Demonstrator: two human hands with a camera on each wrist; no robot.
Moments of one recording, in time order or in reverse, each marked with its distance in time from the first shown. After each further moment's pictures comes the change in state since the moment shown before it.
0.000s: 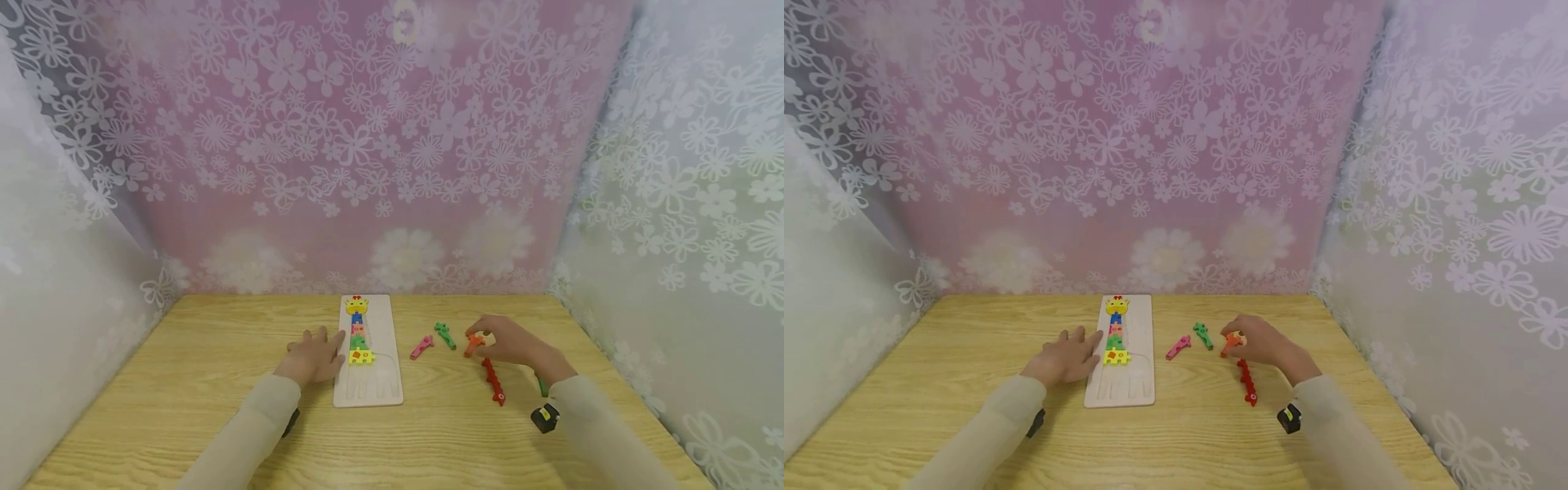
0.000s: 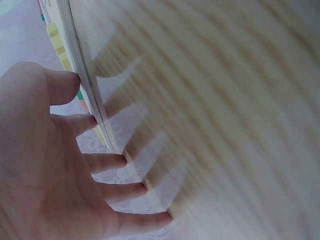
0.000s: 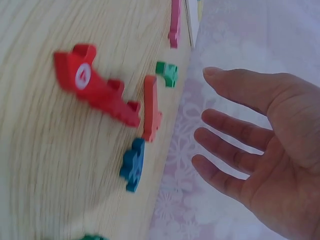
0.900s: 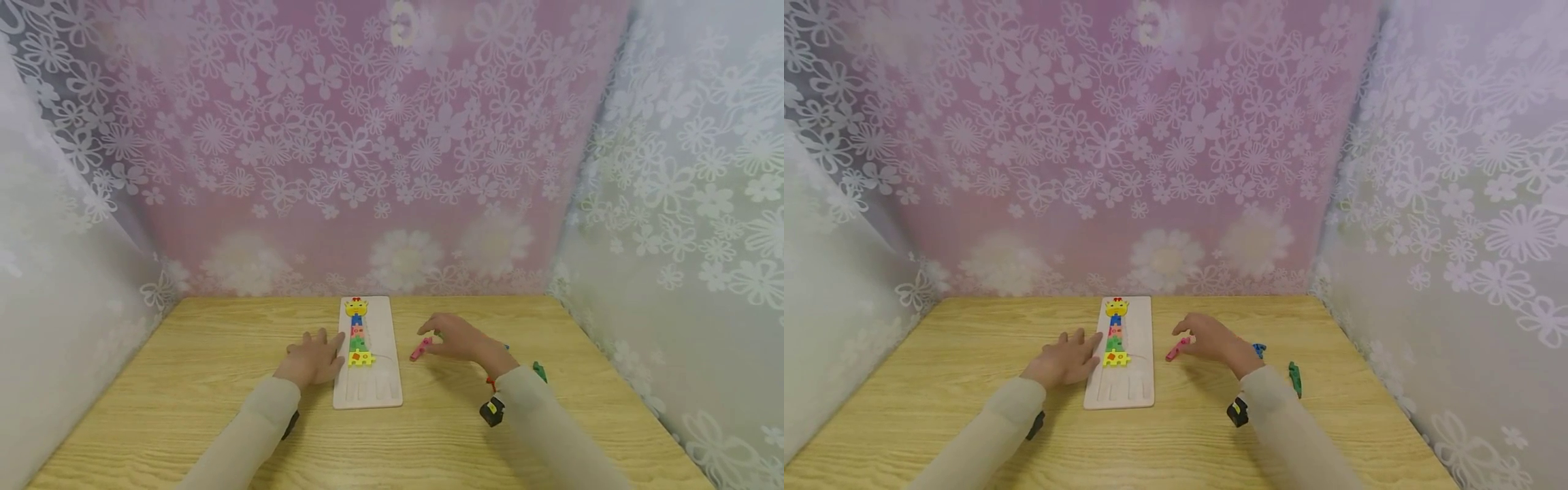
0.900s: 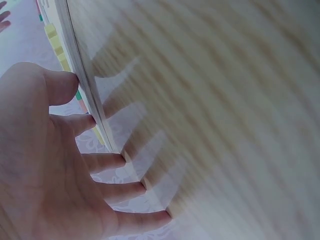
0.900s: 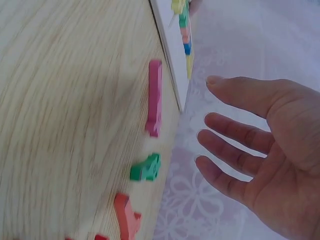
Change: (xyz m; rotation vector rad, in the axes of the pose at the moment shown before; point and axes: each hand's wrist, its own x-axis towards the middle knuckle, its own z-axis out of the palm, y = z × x) left_hand 0.002 0.001 0.003 -0.003 0.005 -0.016; right_hand 0.059 -0.057 0.028 0.003 -0.038 -0.057
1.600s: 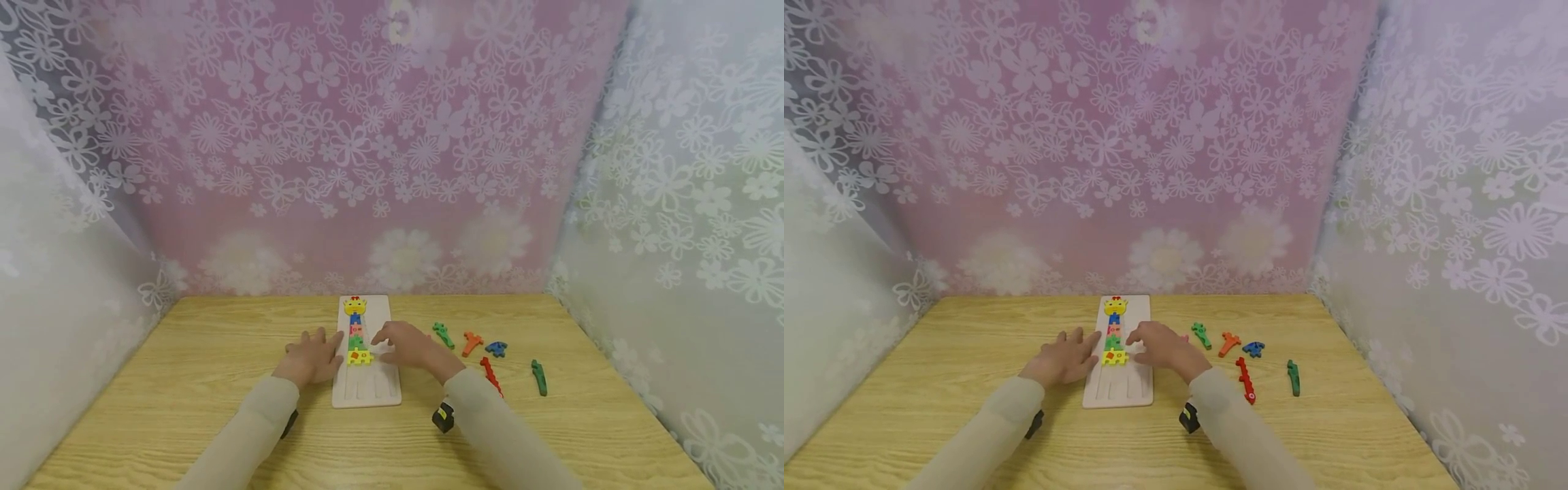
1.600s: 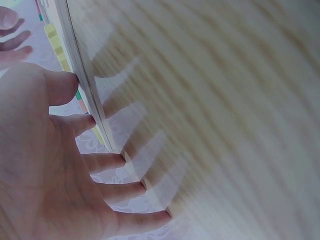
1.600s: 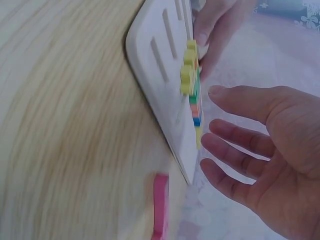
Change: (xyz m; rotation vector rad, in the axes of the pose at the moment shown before) left_hand -0.003 0.002 -0.002 -0.002 0.014 0.015; right_hand 0.058 -0.051 0.048 0.022 -0.072 0.022
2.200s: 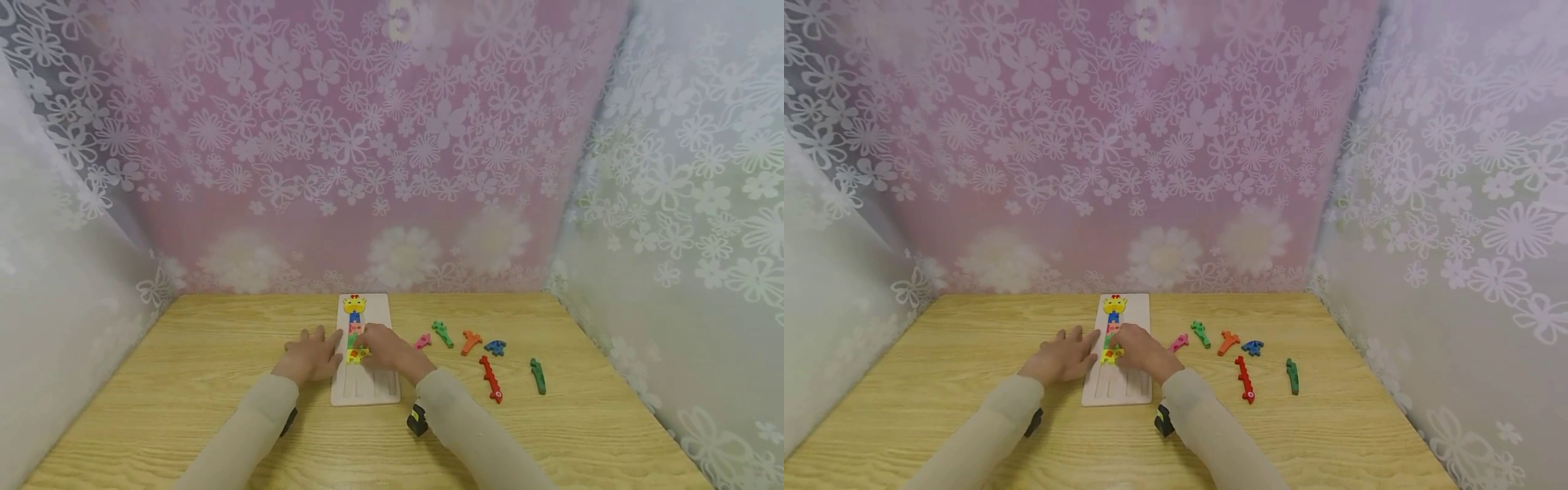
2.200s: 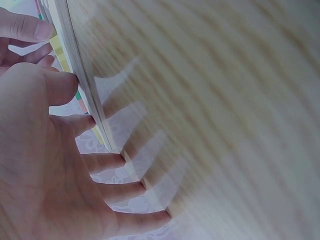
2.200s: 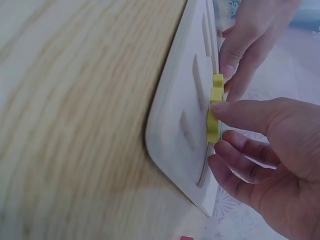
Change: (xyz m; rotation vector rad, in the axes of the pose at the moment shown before) left_hand 0.003 -0.002 0.000 0.005 -0.009 0.004; right_hand 0.030 -0.025 0.025 -0.131 -0.002 0.005
